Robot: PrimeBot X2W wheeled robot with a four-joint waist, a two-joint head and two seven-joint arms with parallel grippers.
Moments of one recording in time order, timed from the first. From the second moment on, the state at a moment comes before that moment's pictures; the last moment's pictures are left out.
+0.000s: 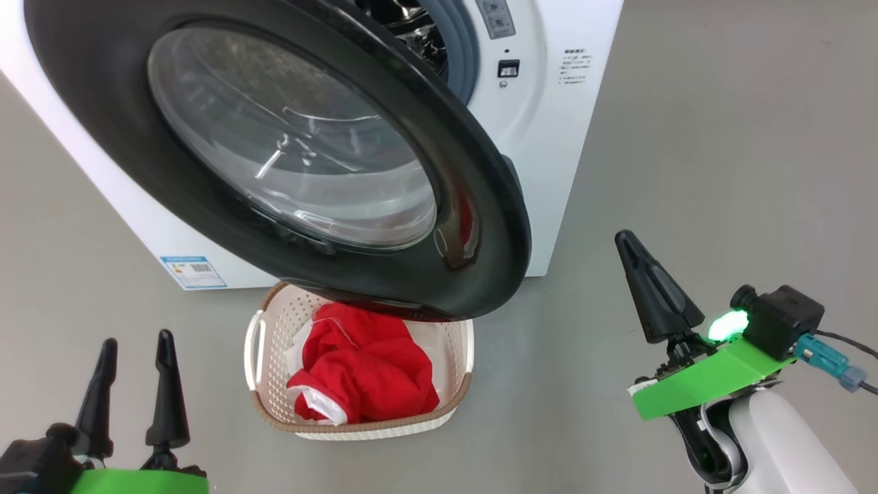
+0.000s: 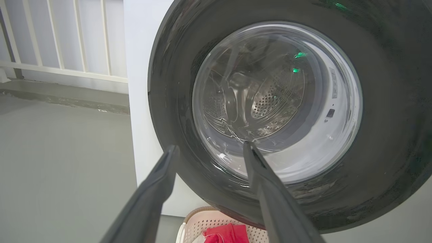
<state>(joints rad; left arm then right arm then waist) -0.02 0.16 -0.03 0.04 -0.43 -0.04 -0.25 -0.29 -0.21 0.25 0.14 0.52 0.13 -0.26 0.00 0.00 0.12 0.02</state>
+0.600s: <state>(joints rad) -0.03 0.15 -0.05 0.05 -0.43 -0.04 -0.25 -0.36 -0.22 0.40 -0.02 0.54 0.13 -0.26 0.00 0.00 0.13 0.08</state>
